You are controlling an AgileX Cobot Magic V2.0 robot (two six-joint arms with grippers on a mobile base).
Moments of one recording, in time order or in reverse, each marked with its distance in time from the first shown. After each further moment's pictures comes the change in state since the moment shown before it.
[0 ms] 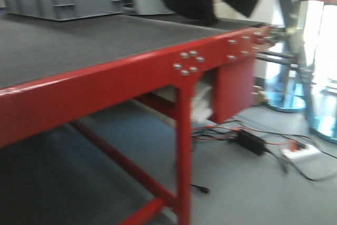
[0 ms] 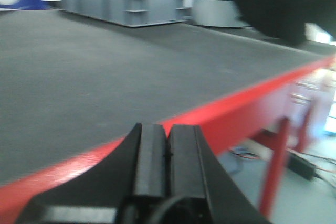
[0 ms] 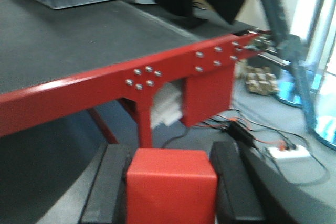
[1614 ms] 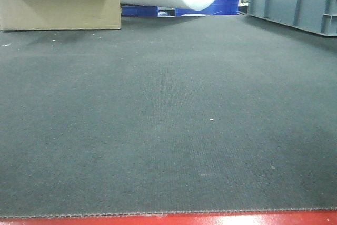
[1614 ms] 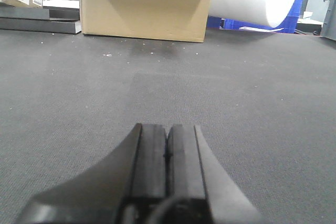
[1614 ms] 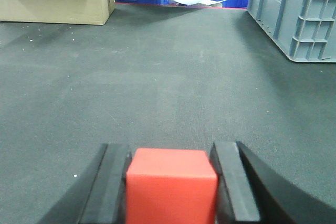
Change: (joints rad) left arm 0.000 0.000 0.000 0.000 0.000 0.000; right arm 0.000 0.000 0.000 0.000 0.001 0.000
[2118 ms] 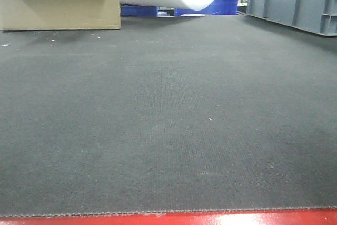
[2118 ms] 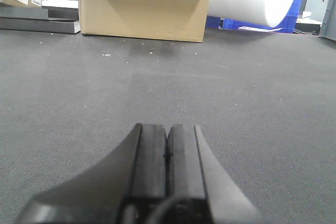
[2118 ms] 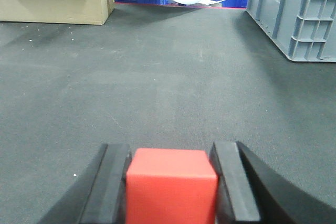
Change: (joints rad) left arm 0.000 0.000 0.000 0.000 0.000 0.000; right arm 0.000 0.000 0.000 0.000 0.000 0.000
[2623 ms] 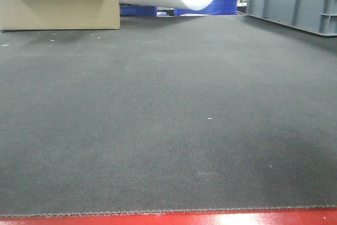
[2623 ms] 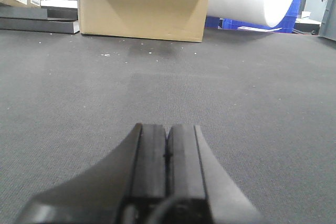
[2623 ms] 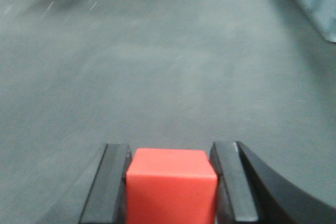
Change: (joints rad) left arm 0.000 0.000 0.000 0.000 0.000 0.000; right arm 0.000 0.353 -0.177 0.203 0.015 -0.198
